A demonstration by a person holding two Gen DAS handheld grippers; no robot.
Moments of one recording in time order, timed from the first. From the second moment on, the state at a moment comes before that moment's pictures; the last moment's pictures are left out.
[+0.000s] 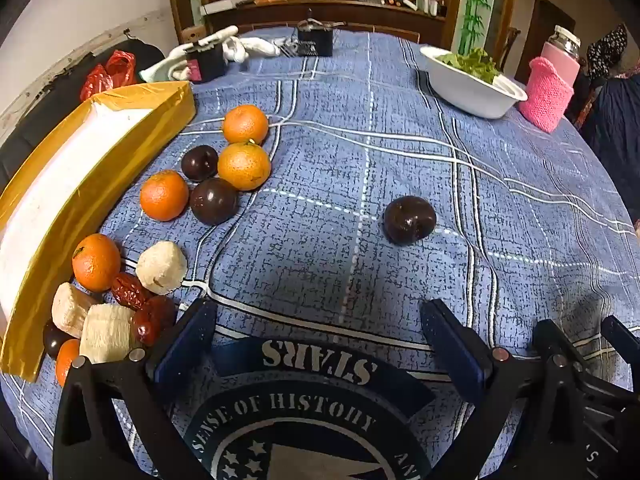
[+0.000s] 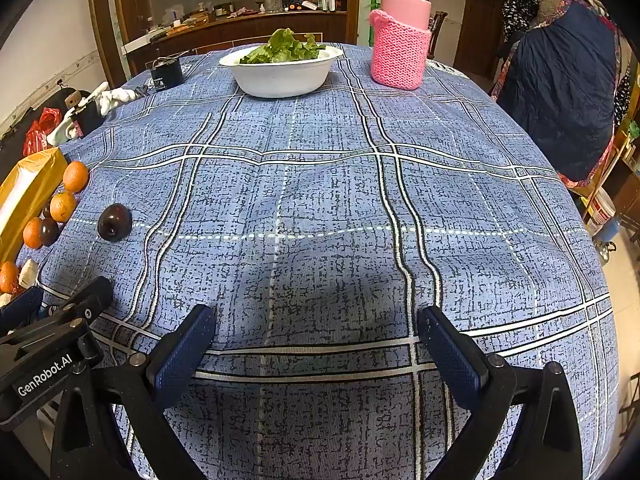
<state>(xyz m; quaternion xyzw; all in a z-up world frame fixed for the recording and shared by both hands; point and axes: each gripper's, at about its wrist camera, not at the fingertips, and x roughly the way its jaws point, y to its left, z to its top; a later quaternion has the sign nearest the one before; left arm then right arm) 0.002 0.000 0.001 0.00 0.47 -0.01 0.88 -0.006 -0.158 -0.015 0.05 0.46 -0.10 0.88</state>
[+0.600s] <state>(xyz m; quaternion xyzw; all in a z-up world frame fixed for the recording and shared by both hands) -0.085 0.065 0.100 0.00 0.31 -0.17 0.94 -0.004 -0.155 -0.017 0.05 0.46 -0.10 0.88</state>
